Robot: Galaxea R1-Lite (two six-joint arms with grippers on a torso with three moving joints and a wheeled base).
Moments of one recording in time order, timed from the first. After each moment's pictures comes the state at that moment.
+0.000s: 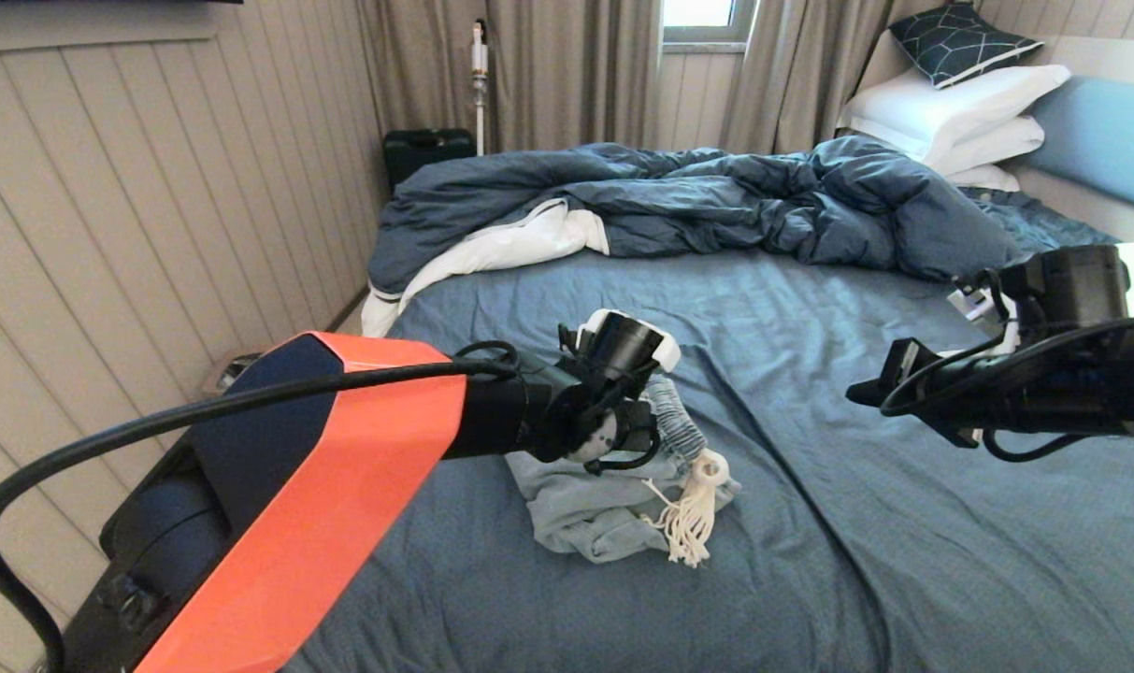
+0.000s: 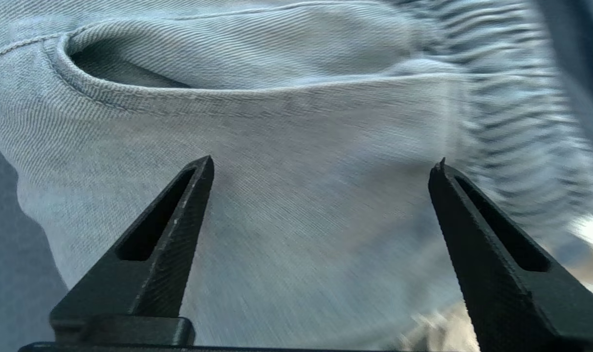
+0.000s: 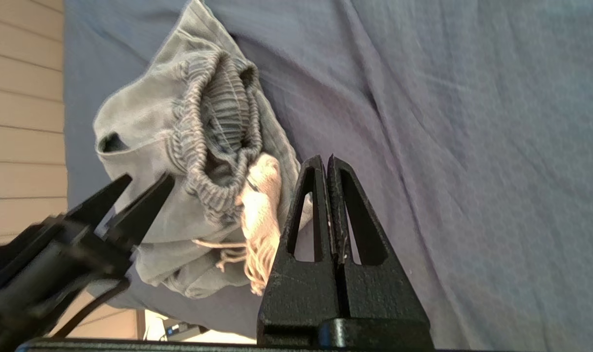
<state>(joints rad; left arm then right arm) -0.83 2.43 -1.94 0.20 0.36 -0.47 -0.04 1.68 -1.02 -0.08 0.29 0.53</state>
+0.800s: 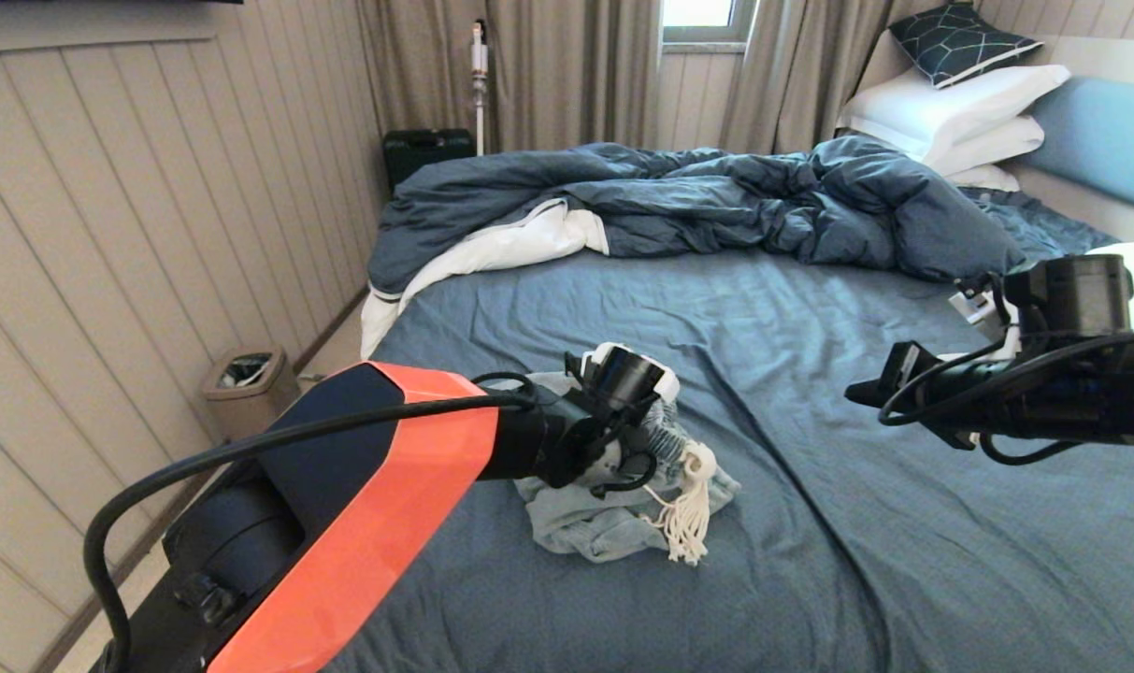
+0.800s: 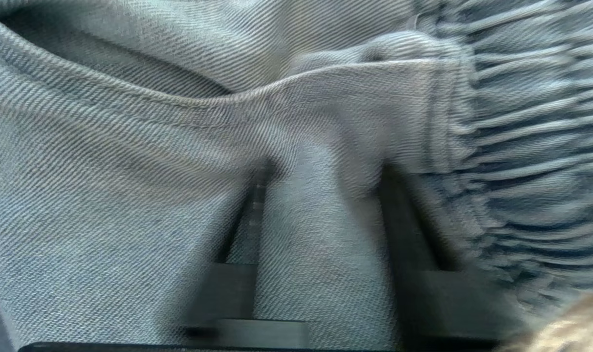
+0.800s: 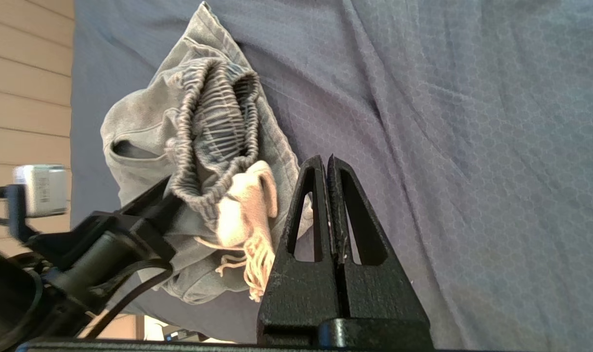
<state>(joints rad) -0.83 2.51 -1.93 0.16 0.38 -0.46 -0.04 1.67 -0.97 -0.17 0.29 0.53</state>
